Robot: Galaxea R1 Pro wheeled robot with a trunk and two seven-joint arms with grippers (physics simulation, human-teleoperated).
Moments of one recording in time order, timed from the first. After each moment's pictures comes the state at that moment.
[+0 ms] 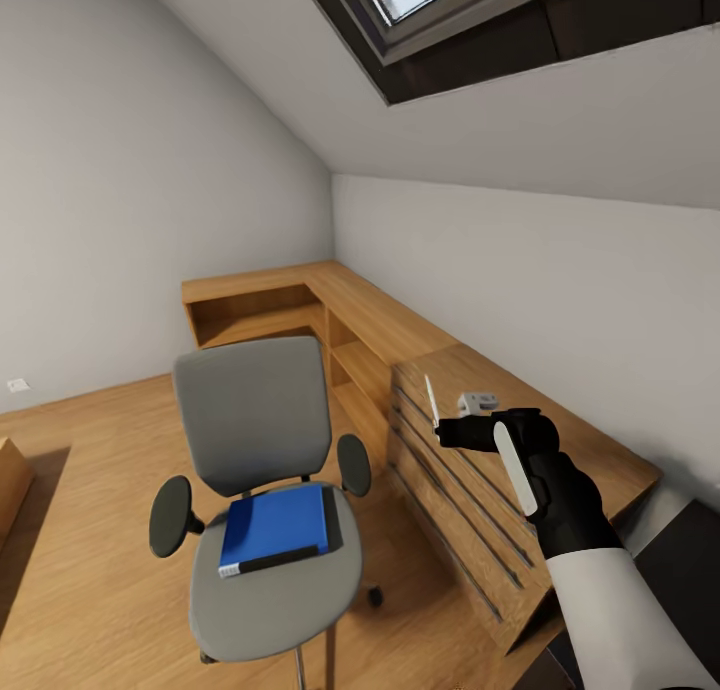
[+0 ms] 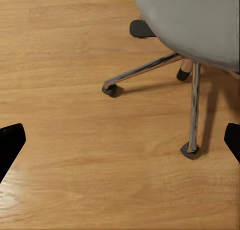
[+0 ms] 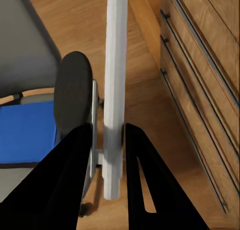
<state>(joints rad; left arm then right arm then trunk) -0.10 0.01 0.44 -0.11 0.01 -0.80 -0.08 -0.73 -0.02 0.05 -1.25 -0.11 1.04 0.18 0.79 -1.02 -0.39</state>
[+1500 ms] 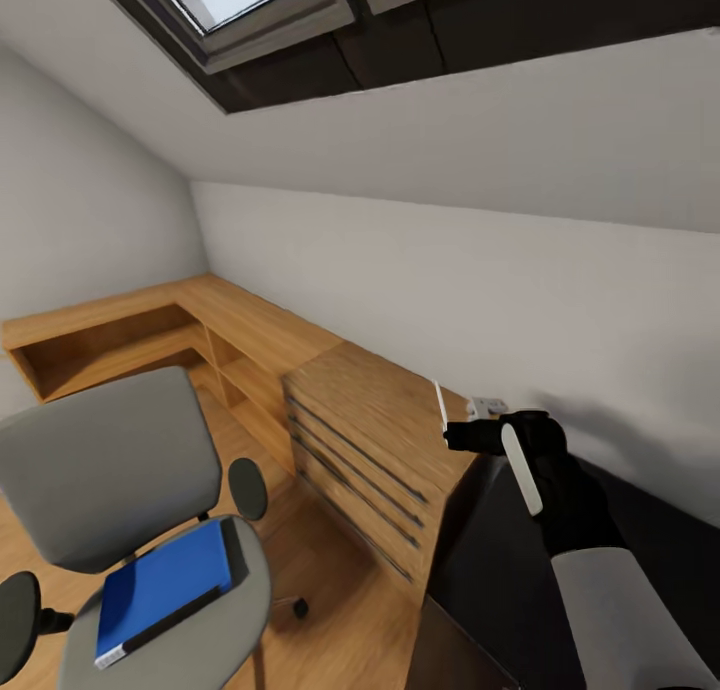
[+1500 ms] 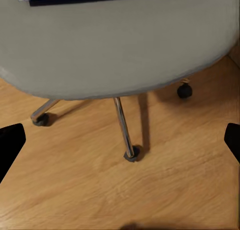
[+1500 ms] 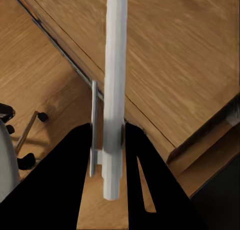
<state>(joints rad) -0.10 0.01 0.44 -0.11 0.01 -0.81 -0.08 -0.73 -0.02 0.01 -1.22 -0.10 1.04 0.18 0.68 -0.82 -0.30</state>
